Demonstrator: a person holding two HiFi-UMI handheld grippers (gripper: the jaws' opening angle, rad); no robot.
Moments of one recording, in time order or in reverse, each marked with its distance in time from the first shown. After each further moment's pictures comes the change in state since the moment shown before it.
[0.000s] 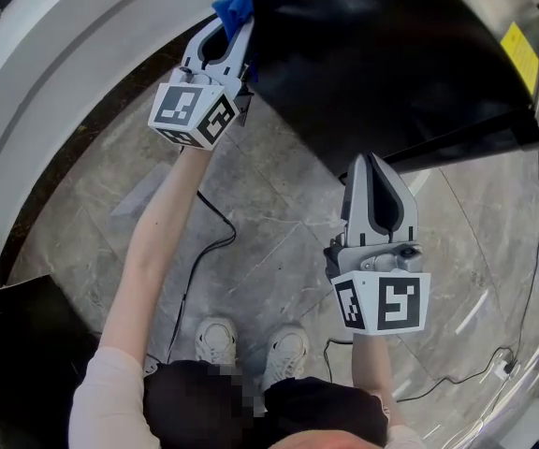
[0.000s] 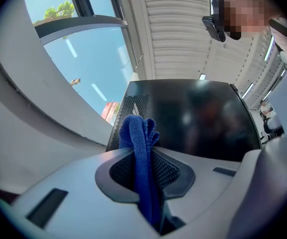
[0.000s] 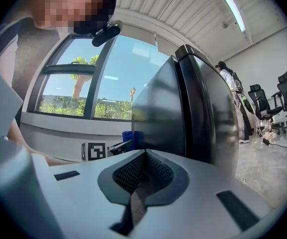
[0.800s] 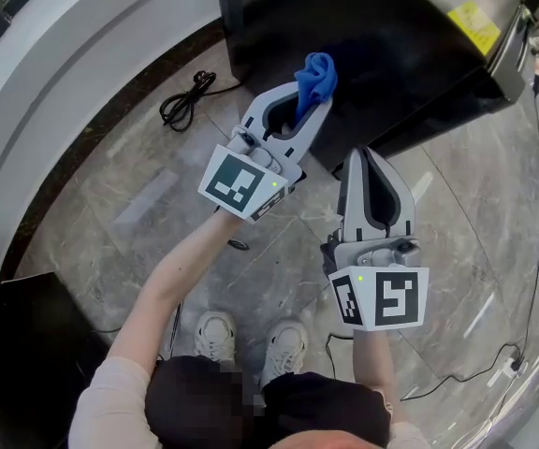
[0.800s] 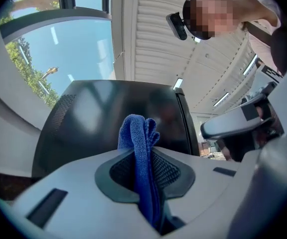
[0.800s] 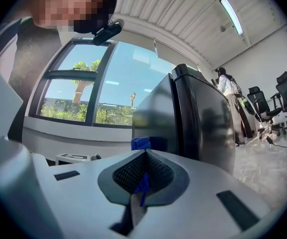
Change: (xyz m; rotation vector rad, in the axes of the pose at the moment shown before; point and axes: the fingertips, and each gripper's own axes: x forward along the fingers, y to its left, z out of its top) left arm -0.040 -0.181 0.001 -0.006 0.040 -0.288; right arm -0.024 -0.001 0.023 0.000 -0.051 0.002
